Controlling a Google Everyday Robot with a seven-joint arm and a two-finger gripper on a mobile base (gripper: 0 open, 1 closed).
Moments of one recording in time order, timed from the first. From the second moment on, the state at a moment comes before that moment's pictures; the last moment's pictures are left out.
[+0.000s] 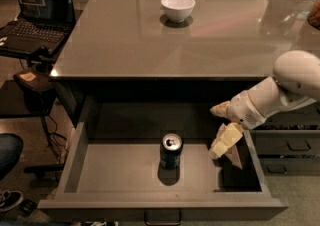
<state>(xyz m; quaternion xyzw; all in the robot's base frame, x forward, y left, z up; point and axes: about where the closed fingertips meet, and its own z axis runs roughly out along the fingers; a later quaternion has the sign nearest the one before) 0.483 -0.160 0.720 -0.54 0.76 0.29 0.20</state>
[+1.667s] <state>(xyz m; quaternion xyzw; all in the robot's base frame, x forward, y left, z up) 0.457 -0.124 0.667 -0.45 0.80 0.30 0.28</state>
